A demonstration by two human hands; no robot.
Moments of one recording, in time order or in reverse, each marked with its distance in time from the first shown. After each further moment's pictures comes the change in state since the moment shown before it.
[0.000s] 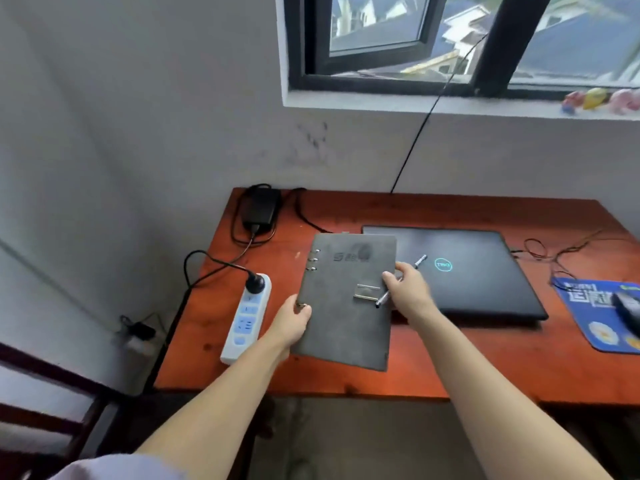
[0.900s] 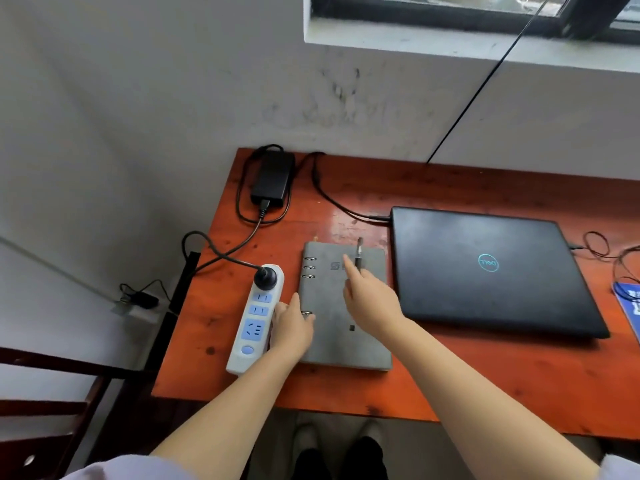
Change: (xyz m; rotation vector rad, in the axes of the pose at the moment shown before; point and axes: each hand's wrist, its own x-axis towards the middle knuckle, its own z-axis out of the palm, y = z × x) left_hand 0.056 -0.034 -0.013 0.623 0.083 -0.202; right_hand 0.035 -0.002 0.113 -0.728 -0.238 -0.371
